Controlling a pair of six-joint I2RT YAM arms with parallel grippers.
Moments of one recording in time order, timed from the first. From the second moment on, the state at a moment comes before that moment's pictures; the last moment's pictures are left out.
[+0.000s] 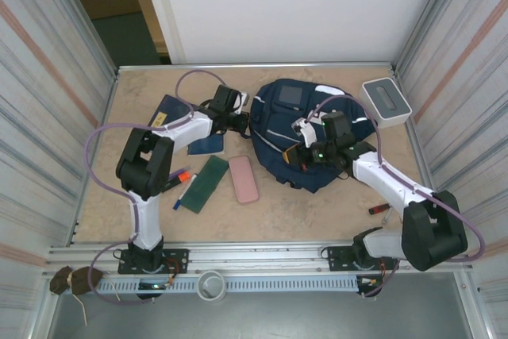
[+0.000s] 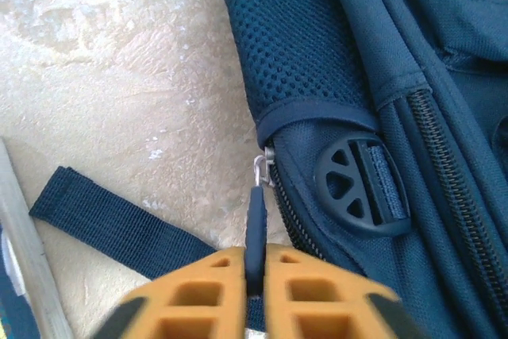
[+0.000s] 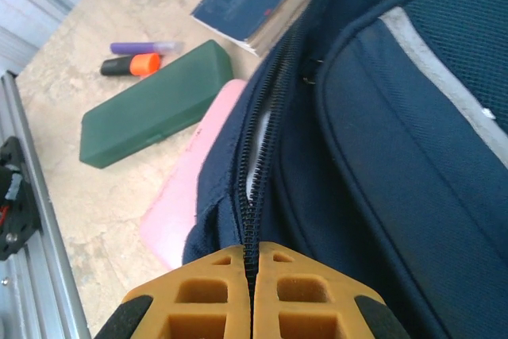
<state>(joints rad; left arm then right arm) -0.49 1.97 1.39 -0.26 0.08 -0.19 0.38 1.31 0.81 -0.30 -0.62 0.03</state>
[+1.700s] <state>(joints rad) -0.59 1.50 0.90 -0.29 0.13 -0.43 0.58 1.87 1.31 -0.61 0.20 -0.19</state>
